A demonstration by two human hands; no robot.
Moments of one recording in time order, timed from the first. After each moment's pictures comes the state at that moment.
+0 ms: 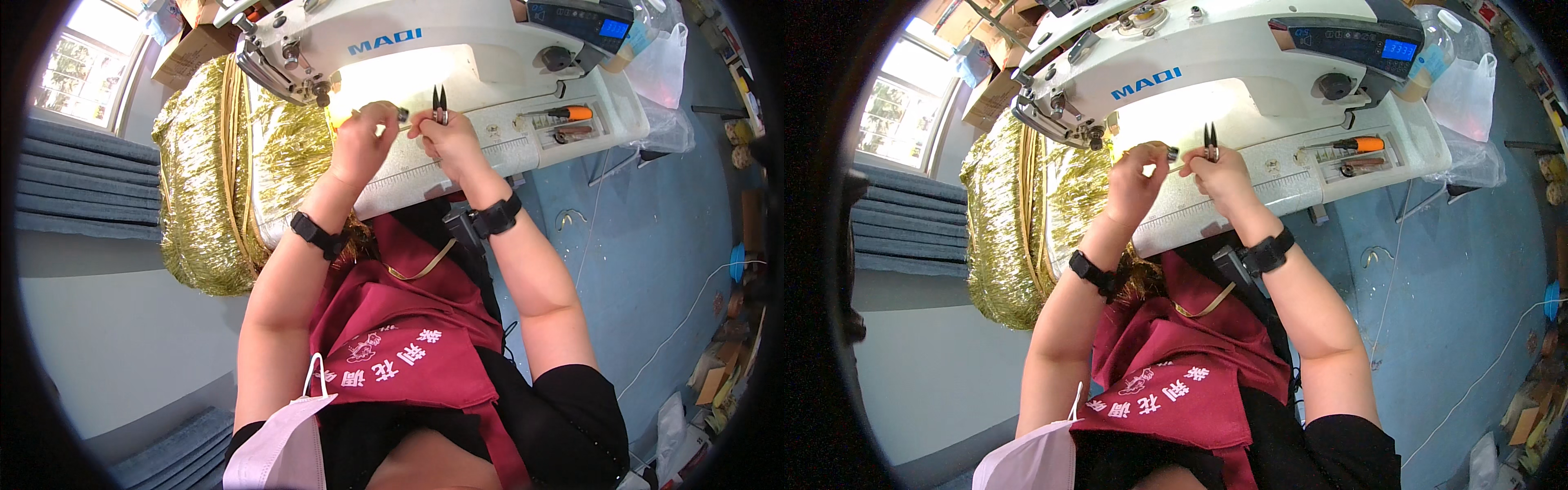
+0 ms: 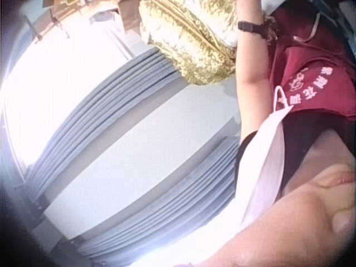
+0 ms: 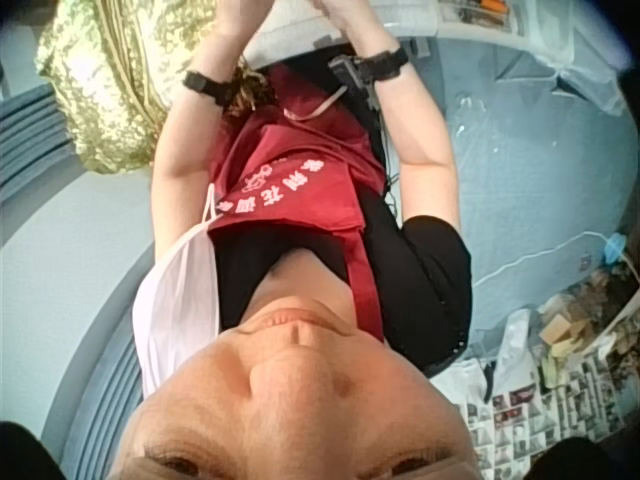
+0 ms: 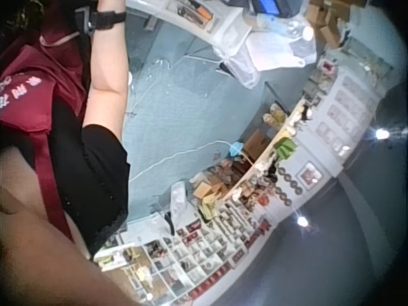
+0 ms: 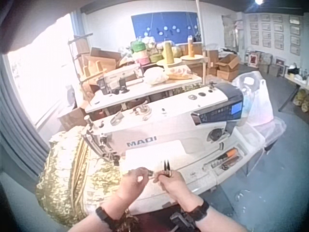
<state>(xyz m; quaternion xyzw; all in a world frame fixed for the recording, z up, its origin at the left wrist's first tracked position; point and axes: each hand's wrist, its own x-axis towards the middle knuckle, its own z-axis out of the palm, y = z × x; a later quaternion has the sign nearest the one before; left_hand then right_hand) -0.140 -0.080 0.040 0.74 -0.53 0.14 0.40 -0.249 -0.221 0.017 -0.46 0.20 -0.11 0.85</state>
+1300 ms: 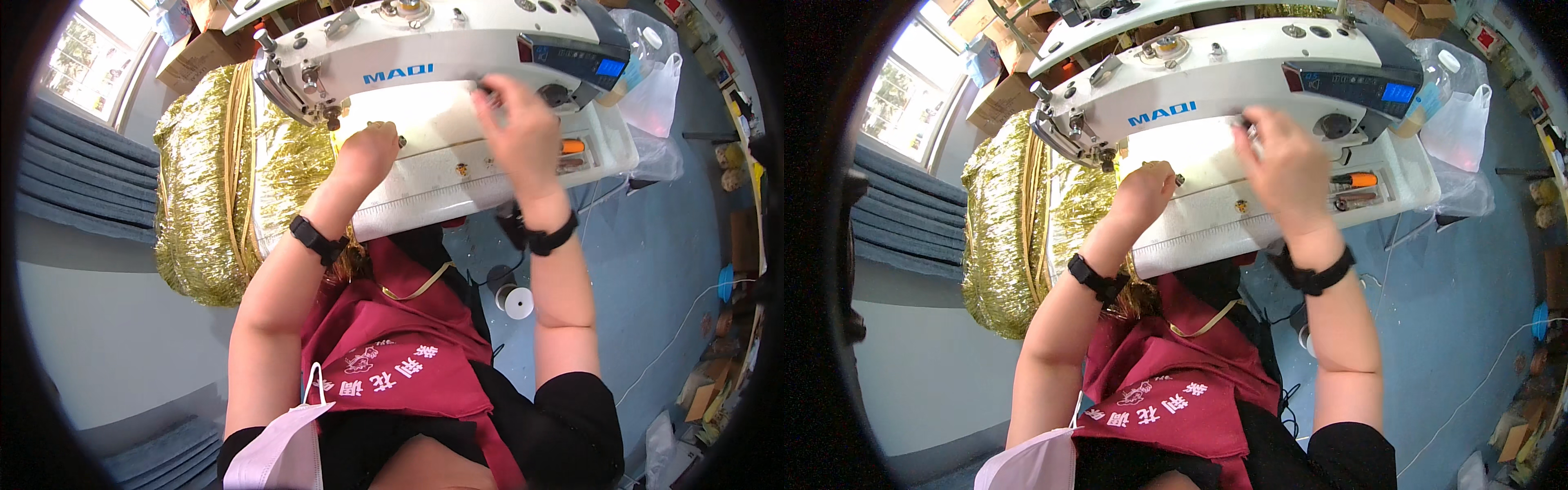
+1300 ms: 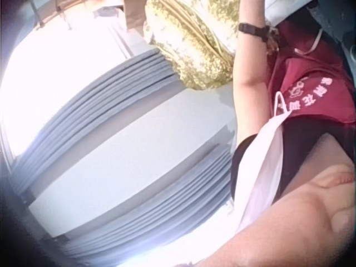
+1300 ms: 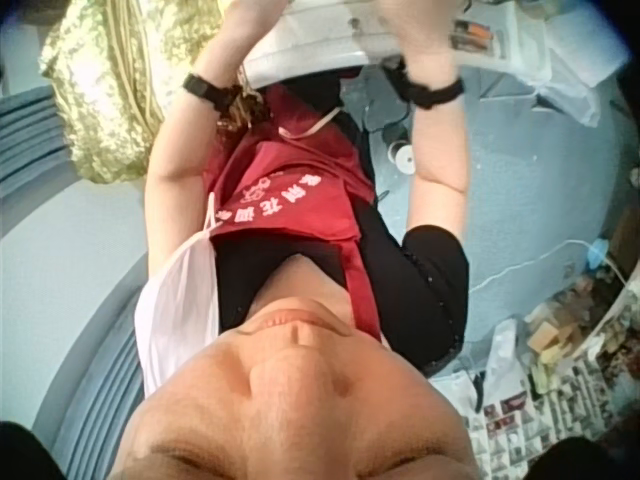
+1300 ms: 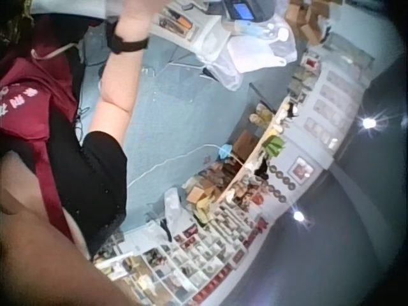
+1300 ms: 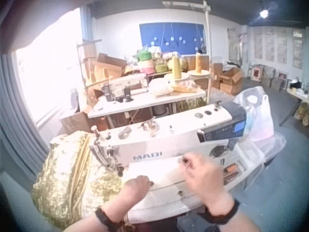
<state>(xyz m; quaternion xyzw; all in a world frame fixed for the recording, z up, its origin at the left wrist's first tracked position) -0.123 -0.093 0.052 0.86 -0.48 0.04 0.14 -0.287 -0.282 0.115 -0.87 0.12 -0.46 0.14</state>
